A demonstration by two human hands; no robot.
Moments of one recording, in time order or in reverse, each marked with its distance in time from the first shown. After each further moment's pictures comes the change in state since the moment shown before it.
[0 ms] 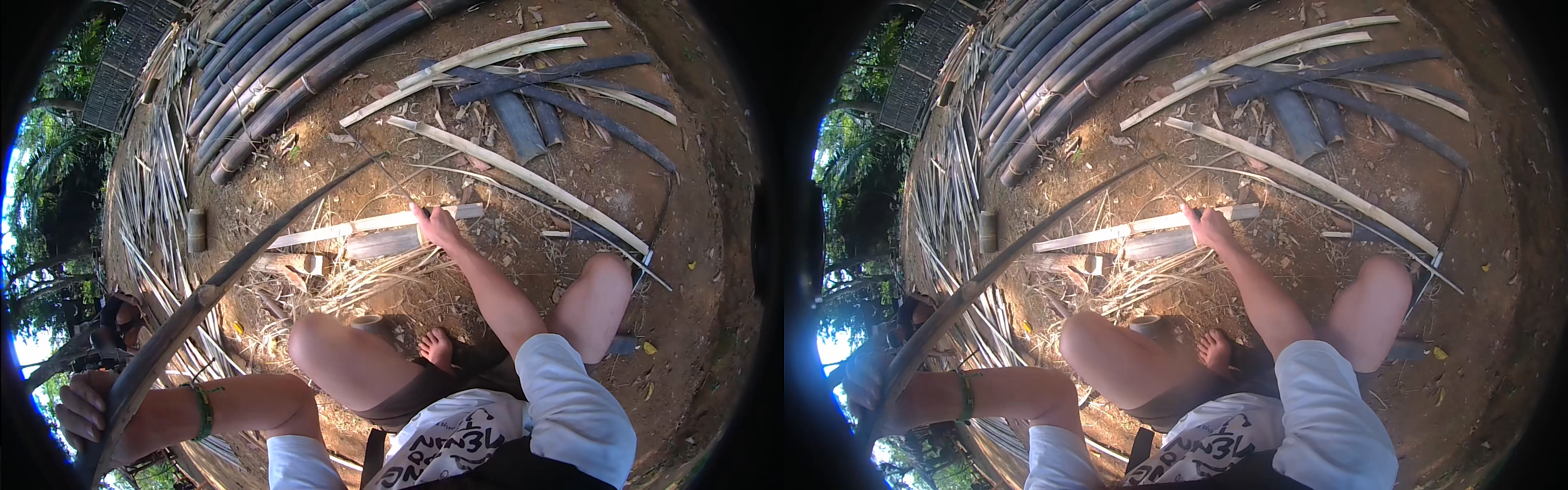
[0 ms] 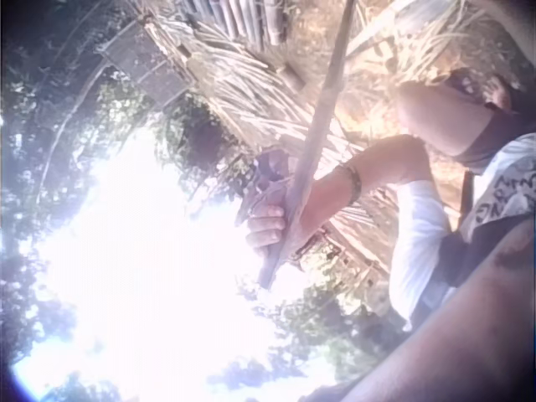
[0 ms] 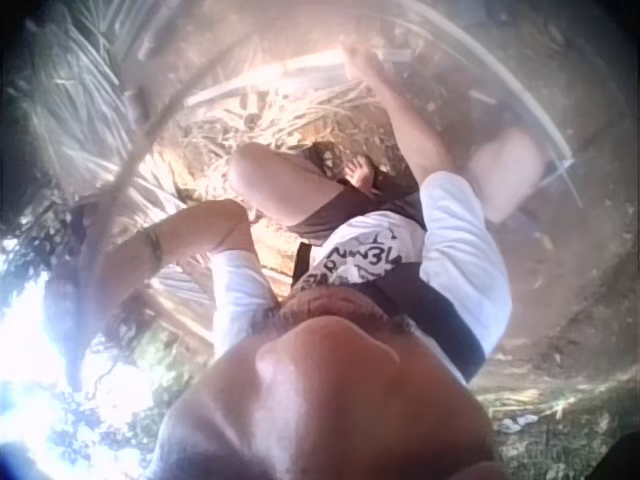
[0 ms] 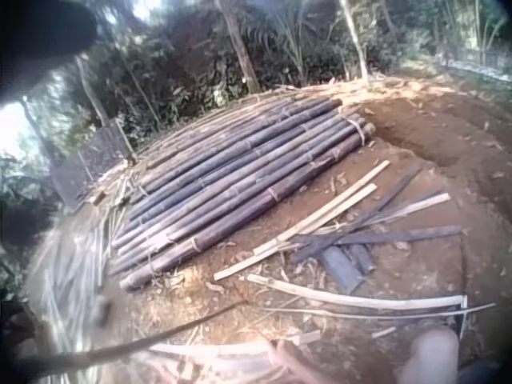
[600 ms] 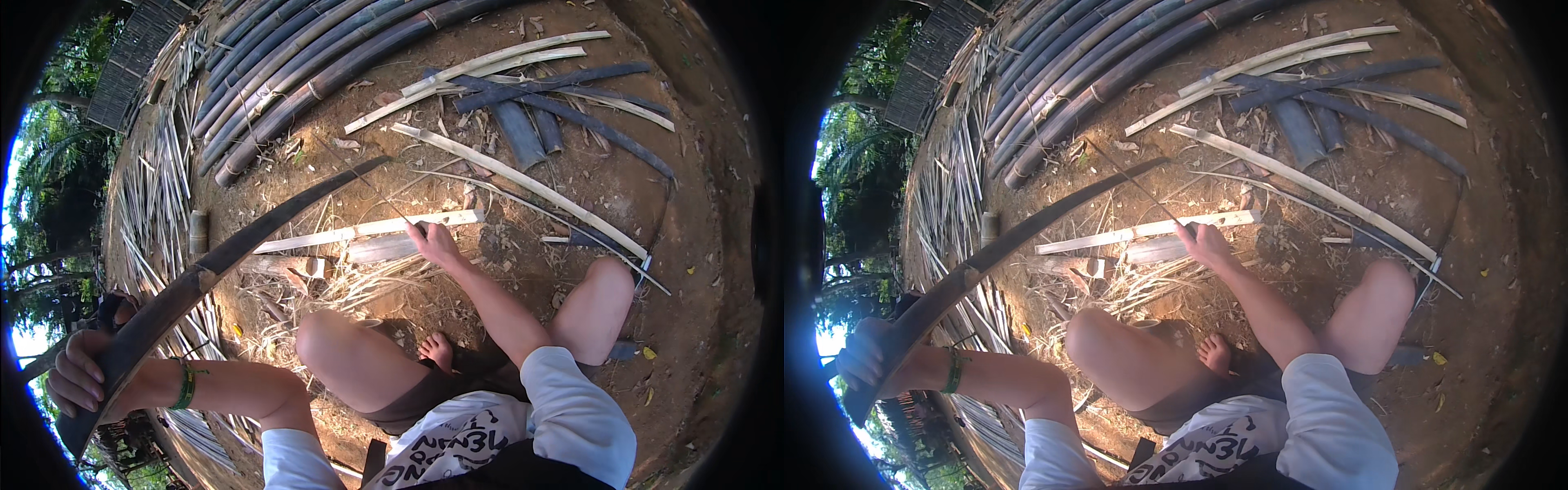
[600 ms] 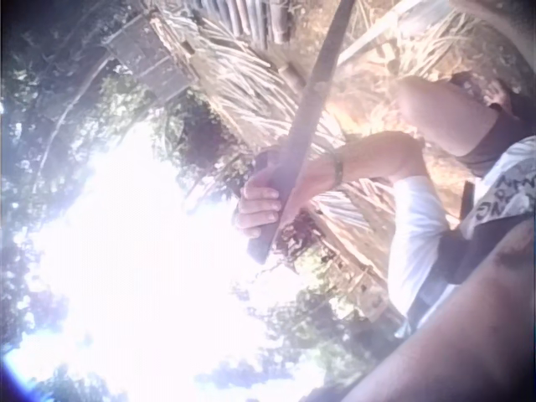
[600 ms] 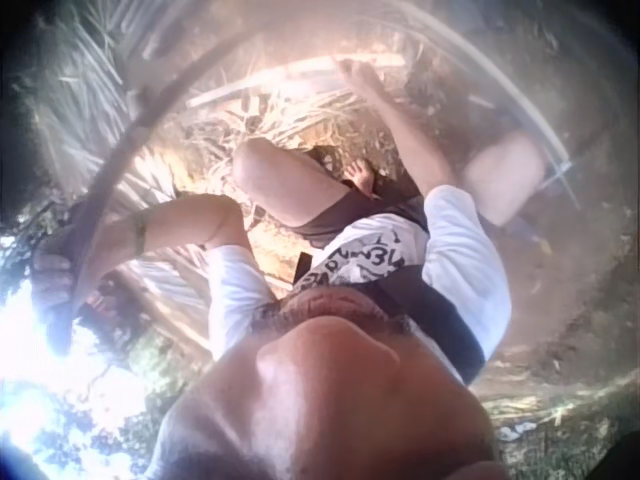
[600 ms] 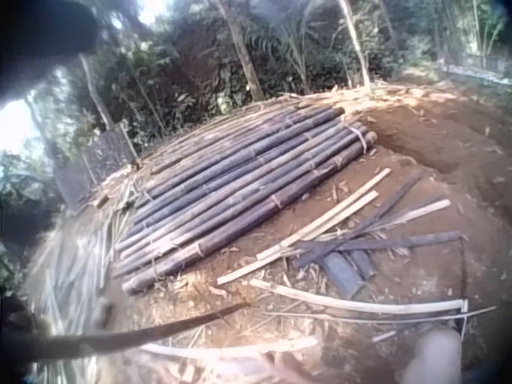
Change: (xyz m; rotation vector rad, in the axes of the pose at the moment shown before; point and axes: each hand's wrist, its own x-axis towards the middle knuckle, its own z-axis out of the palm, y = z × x) left_hand 0.002 -0.009 -0.018 -0.218 0.026 -0.030; right_hand -0.043 -0.026 -0.008 0.043 -0.201 -0.134
